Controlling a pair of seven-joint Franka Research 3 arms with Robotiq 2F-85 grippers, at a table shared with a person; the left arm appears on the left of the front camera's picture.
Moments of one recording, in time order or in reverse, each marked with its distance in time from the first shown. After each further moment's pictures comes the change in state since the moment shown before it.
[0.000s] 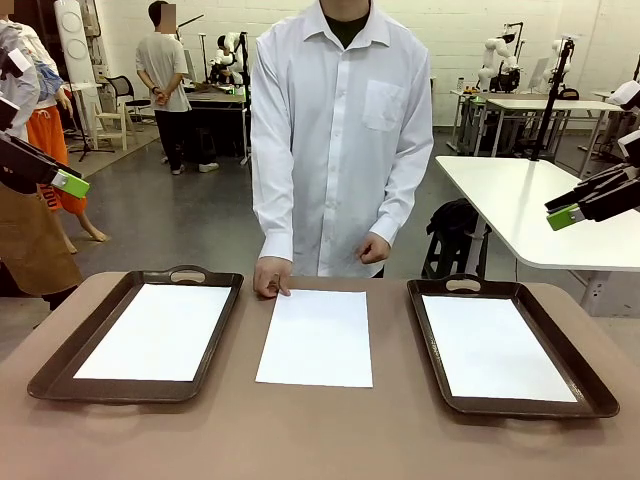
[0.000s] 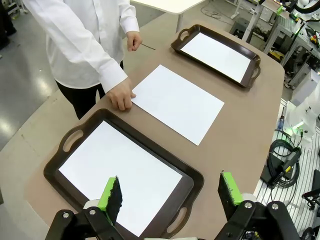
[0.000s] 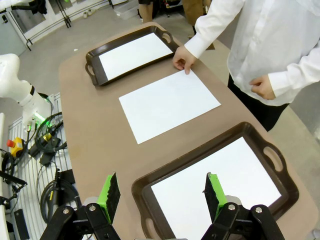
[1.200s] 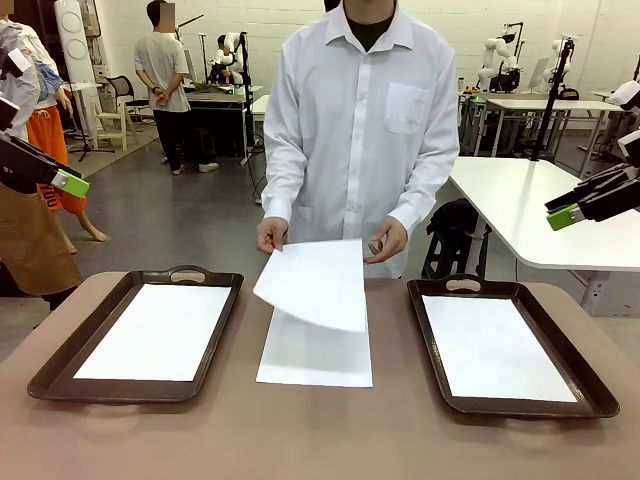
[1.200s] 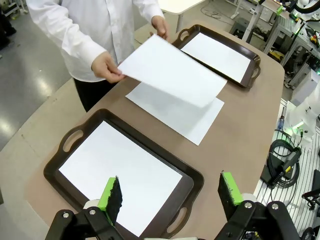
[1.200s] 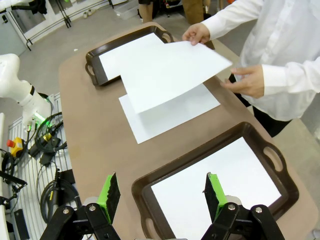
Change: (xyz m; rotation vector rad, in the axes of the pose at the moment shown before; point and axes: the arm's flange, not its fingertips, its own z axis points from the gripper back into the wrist) left arm 0.000 0.000 0.000 0.000 0.000 0.000; right arm 0.000 0.000 0.000 0.000 0.000 0.000
